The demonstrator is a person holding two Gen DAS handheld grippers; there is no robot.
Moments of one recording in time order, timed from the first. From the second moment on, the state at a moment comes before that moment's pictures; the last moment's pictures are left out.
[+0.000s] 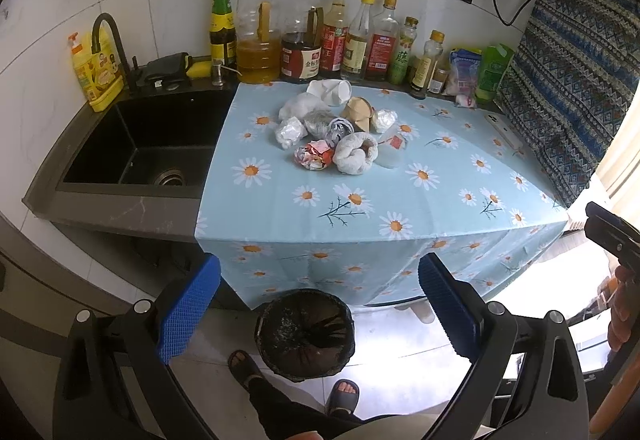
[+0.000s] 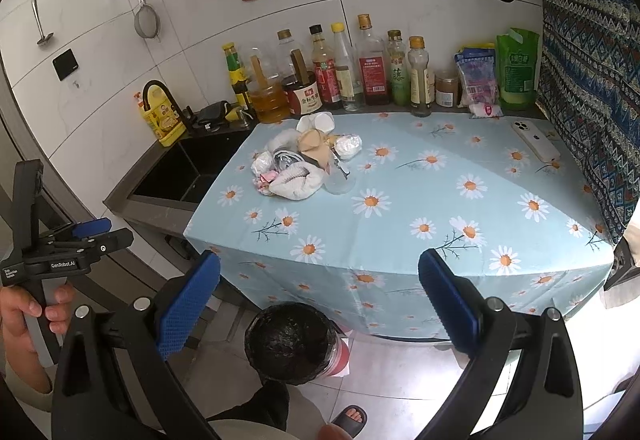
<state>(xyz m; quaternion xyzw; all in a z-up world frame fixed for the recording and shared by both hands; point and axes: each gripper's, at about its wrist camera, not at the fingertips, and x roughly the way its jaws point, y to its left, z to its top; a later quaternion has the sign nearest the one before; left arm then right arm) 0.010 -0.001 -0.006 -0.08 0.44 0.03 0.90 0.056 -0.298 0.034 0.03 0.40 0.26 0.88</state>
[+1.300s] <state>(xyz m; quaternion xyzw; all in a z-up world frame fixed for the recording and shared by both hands) 0.007 0.004 0.006 -0.07 0.45 0.02 0.89 0.061 -0.277 0.035 0.03 0.42 0.27 0.87</state>
